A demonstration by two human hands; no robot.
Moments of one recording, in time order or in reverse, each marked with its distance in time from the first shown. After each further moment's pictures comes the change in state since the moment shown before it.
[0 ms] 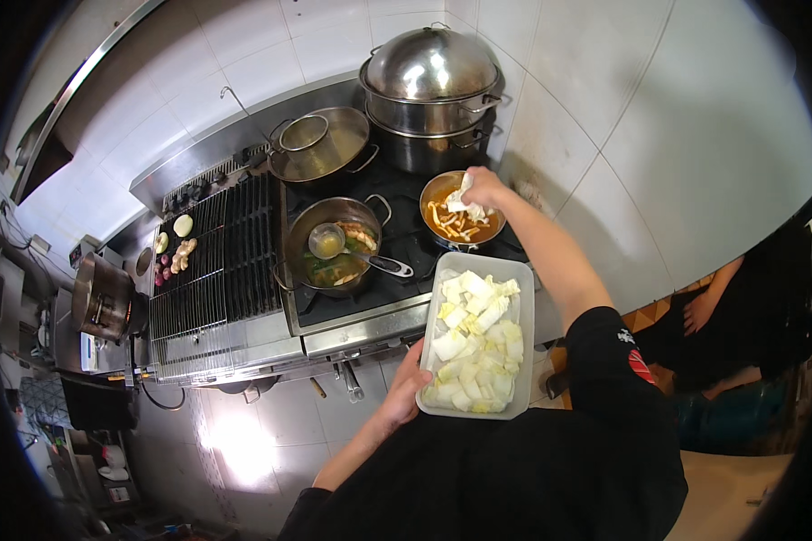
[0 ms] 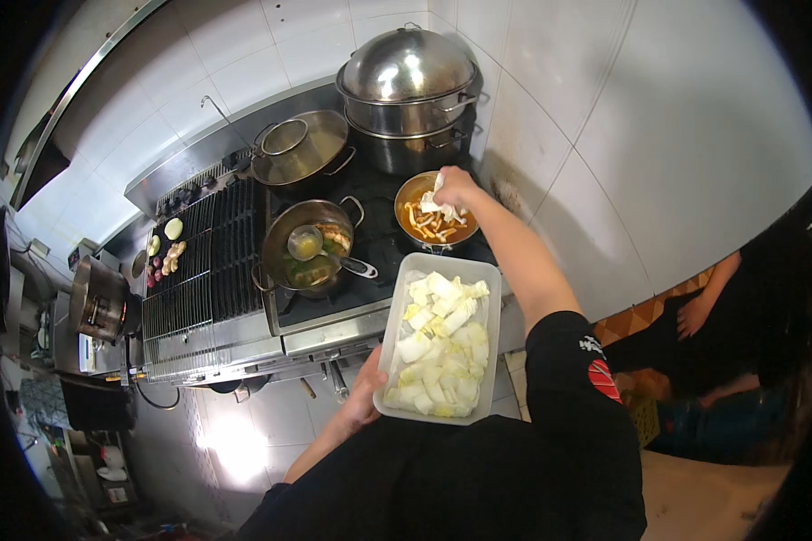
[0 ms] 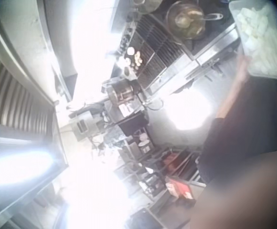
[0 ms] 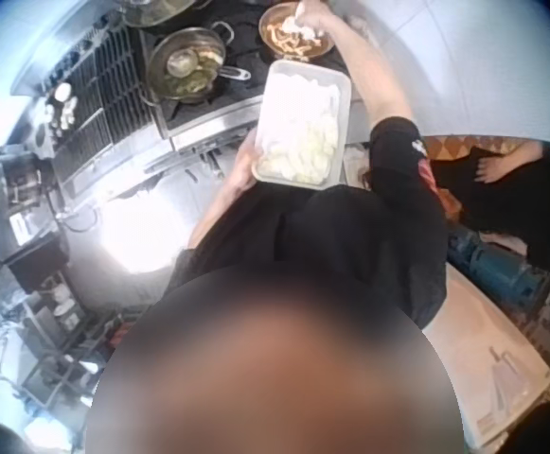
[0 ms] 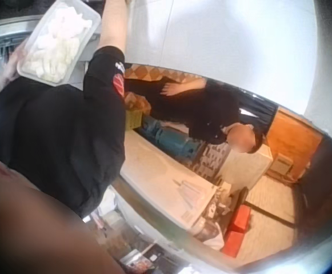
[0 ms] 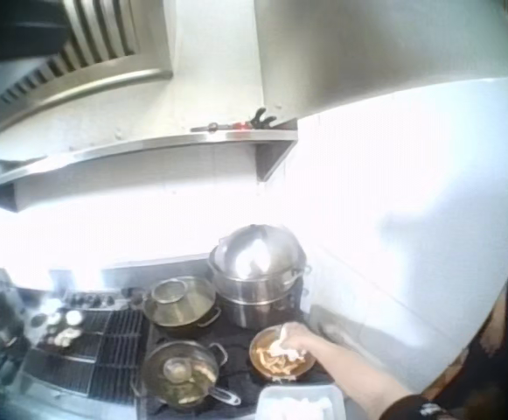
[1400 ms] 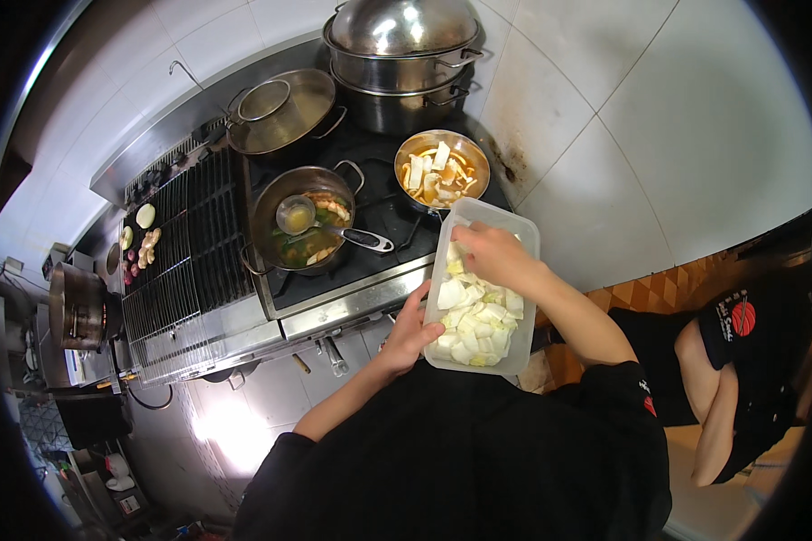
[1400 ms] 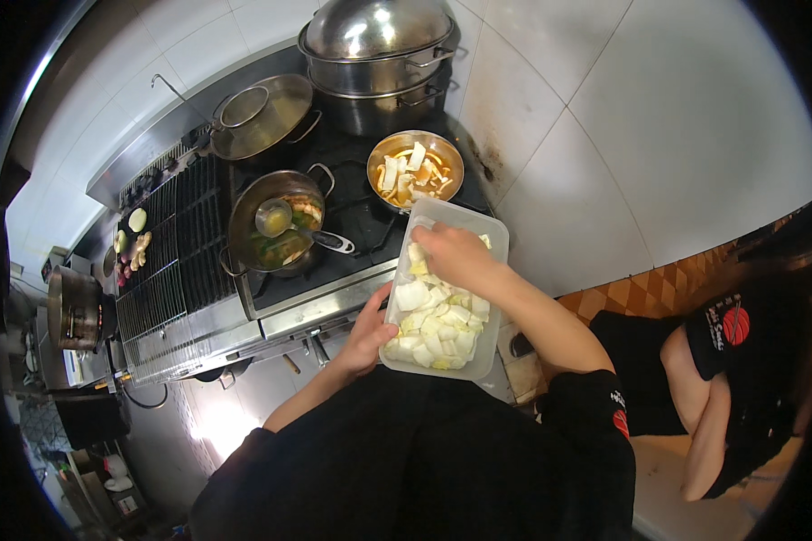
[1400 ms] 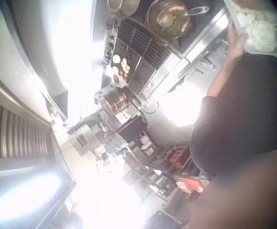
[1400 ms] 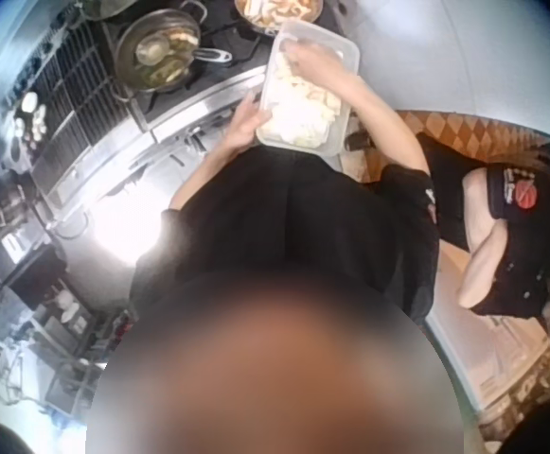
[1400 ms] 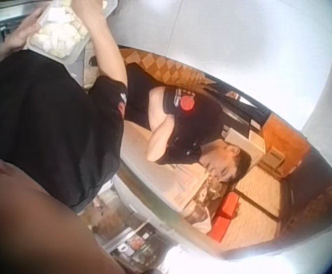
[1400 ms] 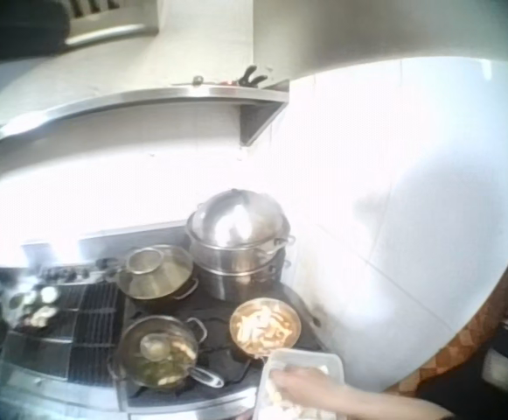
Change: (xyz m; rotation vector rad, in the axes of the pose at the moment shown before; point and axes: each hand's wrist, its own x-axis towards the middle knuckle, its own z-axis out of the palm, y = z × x) left_hand 0.057 0.004 -0.011 0.179 -0.142 -0.094; right_hand -0.211 -0.038 -0.013 -0.071 -0.065 -0.399
